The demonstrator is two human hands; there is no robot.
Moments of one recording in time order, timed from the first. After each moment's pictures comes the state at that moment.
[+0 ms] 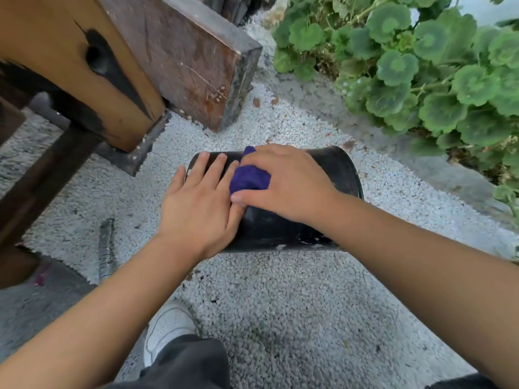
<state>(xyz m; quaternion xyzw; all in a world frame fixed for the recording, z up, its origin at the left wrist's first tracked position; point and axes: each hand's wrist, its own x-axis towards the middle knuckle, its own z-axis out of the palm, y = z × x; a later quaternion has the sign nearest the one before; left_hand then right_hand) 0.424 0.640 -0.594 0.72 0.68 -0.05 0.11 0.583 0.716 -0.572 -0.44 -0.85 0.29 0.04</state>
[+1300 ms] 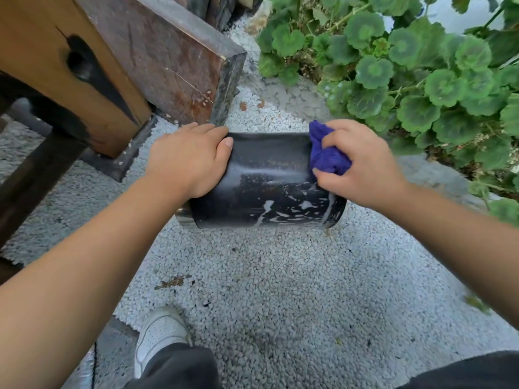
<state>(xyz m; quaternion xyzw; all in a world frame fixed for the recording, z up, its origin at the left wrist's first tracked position) 0.405 0.721 -0.591 0.72 0.68 0.02 0.15 0.686 0.739 -0.563 -0.47 -0.85 0.13 0.18</state>
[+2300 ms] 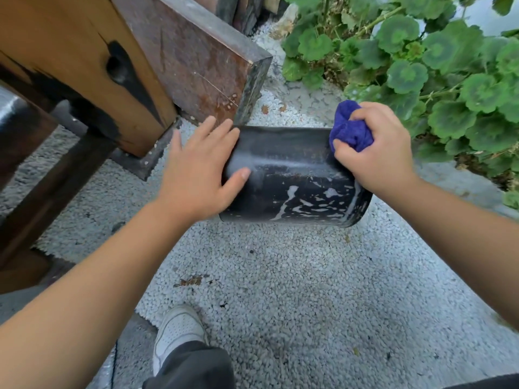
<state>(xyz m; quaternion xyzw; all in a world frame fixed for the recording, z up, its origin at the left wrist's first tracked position) 0.382 0.688 -0.600 0.76 0.64 0.10 0.08 0.669 0.763 -0.587 -0.56 -0.75 0.18 0.30</state>
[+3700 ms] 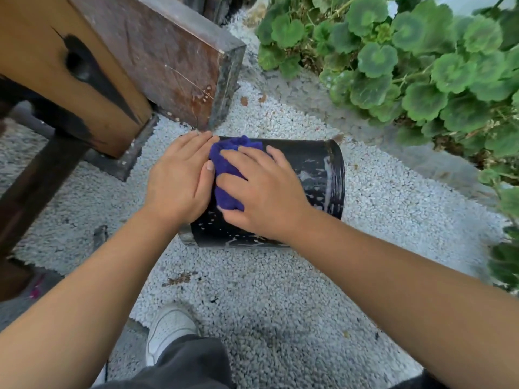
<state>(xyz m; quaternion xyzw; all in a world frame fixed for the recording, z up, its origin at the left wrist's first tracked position) 0.390 0.680 -0.620 0.77 0.60 0.20 0.11 0.574 0.684 -0.595 -0.38 -0.91 0.09 0.10</state>
